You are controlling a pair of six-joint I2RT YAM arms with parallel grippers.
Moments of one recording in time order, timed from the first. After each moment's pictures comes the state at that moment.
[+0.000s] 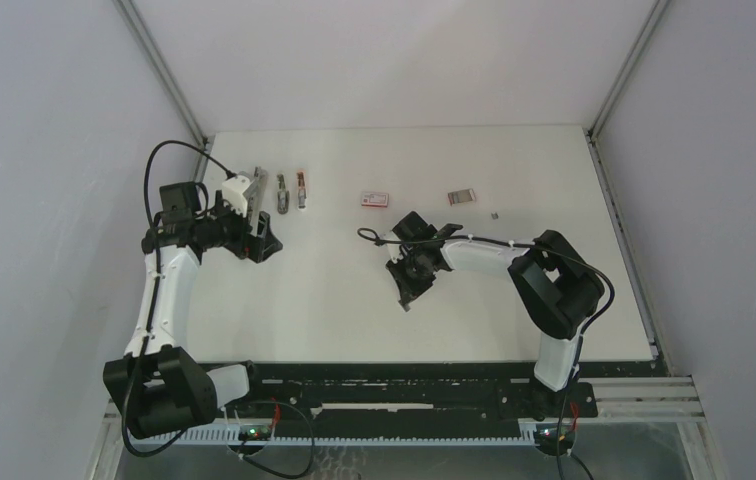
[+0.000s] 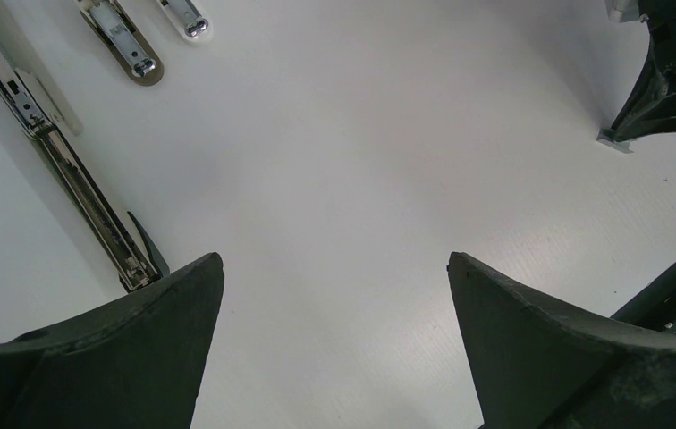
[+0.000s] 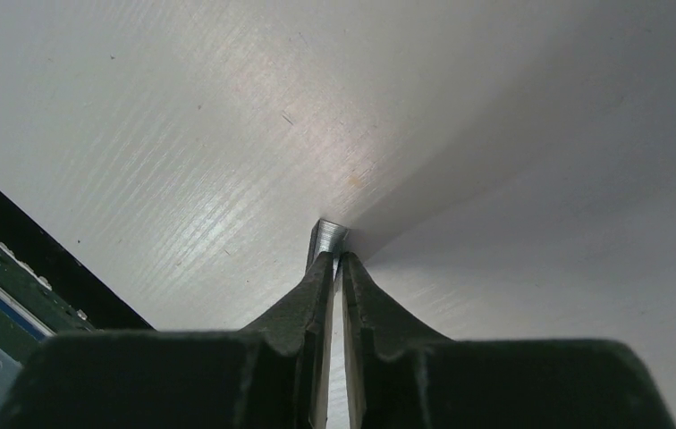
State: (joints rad) left arm 0.22 1.19 1.03 -0.72 0.68 0.49; right arm 0.75 1.84 1.13 -0.52 -0.31 0.07
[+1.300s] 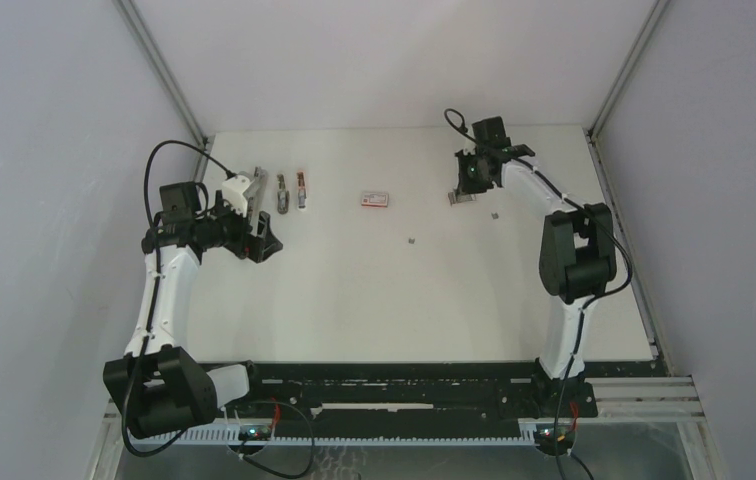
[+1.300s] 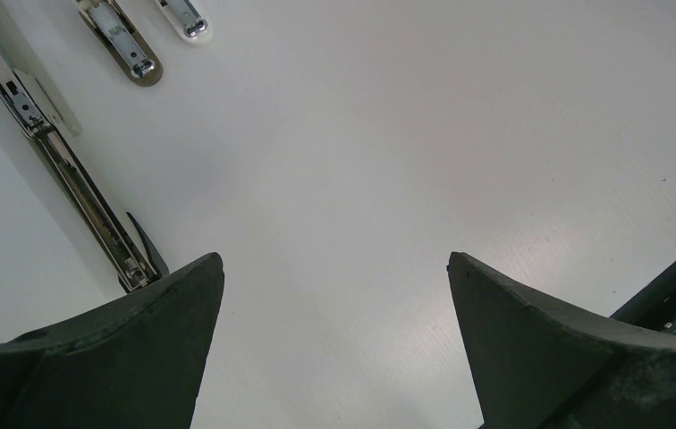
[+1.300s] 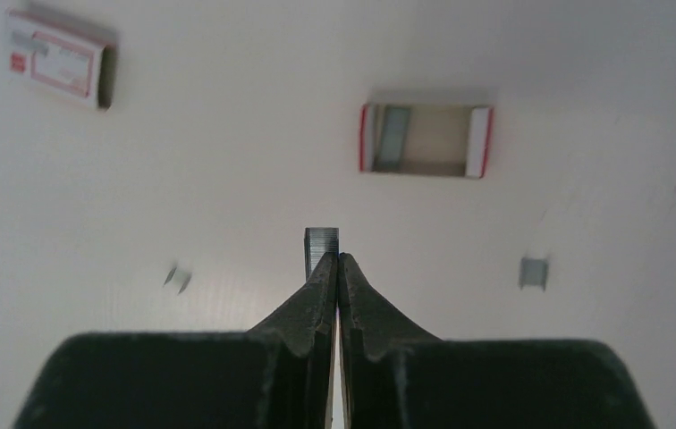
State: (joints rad) left arm 0.22 1.19 1.03 -0.72 0.69 0.49; right arm 0.25 1.95 1.60 -0.59 -0.16 0.12
